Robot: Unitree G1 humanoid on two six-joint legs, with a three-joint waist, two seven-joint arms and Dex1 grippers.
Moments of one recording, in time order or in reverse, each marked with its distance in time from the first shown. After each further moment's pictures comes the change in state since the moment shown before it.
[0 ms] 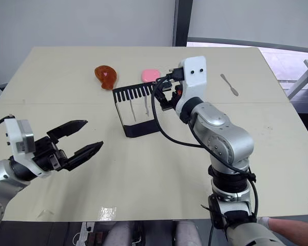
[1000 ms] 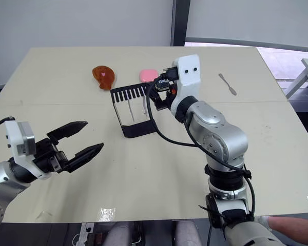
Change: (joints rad) left arm 0.021 0.000 0.001 -0.014 0.010 -0.009 0.006; right arm -0.013 0.019 0.020 0.039 -0.020 -0.037 0.050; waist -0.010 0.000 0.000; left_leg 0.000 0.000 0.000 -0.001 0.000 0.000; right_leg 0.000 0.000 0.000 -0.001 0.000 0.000
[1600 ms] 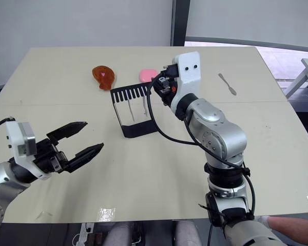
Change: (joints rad) left arm 0.011 -0.004 0.000 -0.002 0.009 0.000 0.003; right arm -0.015 -0.002 0.001 0.033 -0.013 -0.033 0.022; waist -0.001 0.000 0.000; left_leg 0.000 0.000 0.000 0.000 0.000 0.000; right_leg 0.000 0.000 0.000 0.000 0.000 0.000
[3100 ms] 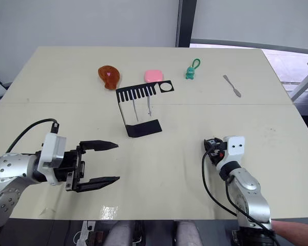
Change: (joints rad) left arm -0.155 0.124 -0.249 0.123 0.122 -0.106 -0.417; right arm 0.734 -0.150 -0.157 0.175 -0.115 -0.596 0.221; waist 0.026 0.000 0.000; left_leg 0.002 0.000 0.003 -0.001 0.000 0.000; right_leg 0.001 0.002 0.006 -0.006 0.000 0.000
